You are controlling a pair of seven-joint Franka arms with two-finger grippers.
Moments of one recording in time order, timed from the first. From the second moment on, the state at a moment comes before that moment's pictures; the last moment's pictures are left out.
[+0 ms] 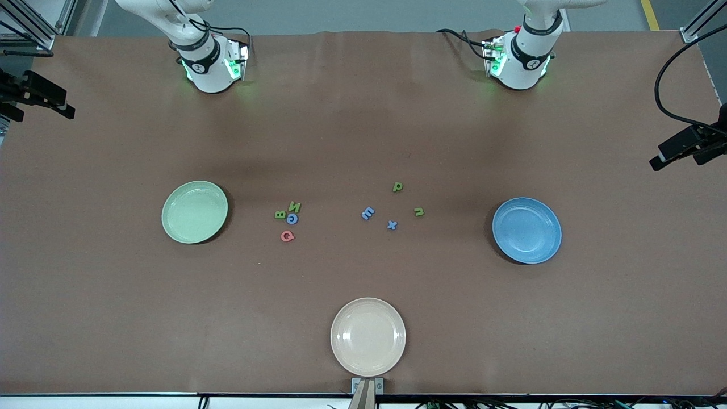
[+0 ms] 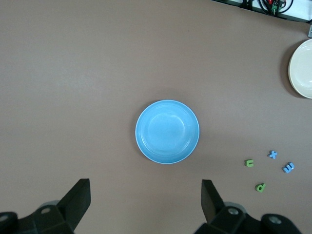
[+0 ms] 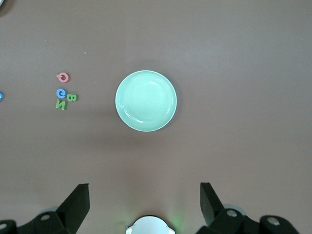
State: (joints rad) left arm 0.01 -0.04 0.08 -1.65 -0.12 1.71 -0.06; right arm 0.00 -0.10 -0.07 -1.57 0.03 1.39 -0.09
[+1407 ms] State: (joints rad) left arm -0.01 0.01 -0.36 -1.90 -0.13 1.90 -0.68; right arm -0.03 0.02 -0.08 -1.55 0.03 1.47 -0.09
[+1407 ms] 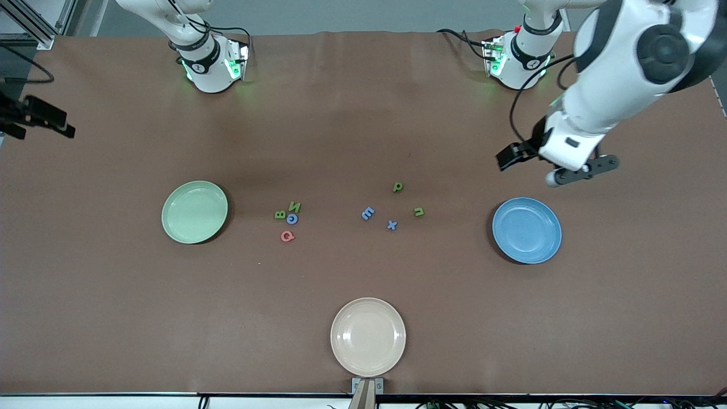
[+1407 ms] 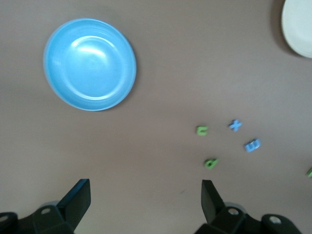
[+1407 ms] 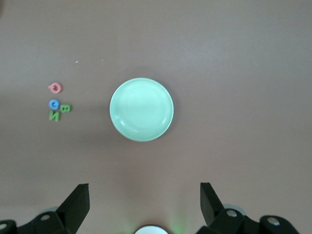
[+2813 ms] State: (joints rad) left arm -0.26 0.54 -0.41 -1.95 0.29 2.44 -1.20; right arm 0.42 0.50 -0.06 -1.71 0.09 2.21 0.71
